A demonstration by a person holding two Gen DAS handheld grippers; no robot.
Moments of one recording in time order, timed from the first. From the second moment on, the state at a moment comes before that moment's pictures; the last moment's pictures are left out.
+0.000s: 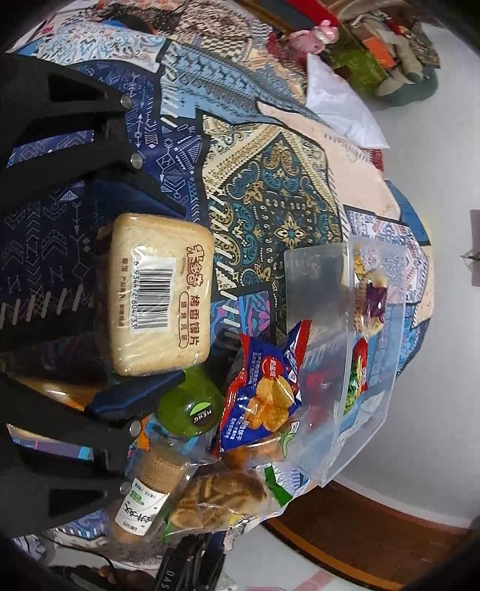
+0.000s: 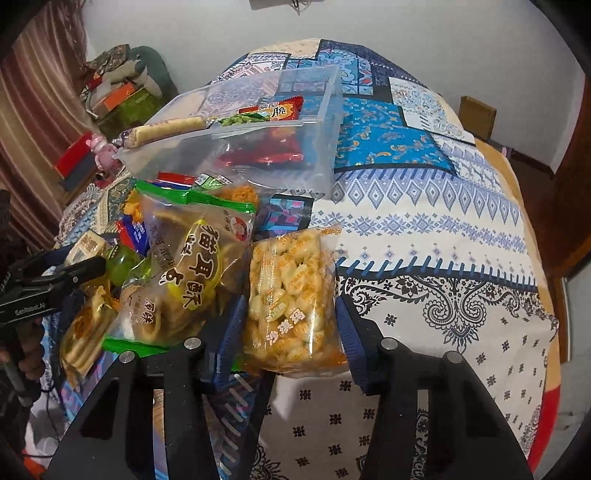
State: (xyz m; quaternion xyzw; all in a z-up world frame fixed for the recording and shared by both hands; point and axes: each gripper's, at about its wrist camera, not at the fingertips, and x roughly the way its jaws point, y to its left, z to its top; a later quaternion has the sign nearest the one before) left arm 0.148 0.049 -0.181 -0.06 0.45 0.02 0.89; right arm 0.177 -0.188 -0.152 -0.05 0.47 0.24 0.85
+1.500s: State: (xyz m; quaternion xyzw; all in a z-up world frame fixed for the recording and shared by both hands) left arm 0.251 0.028 -0.097 -0.07 0.37 -0.04 0.93; right arm 0.259 -0.158 -0.082 0.01 0.37 0.28 0.89
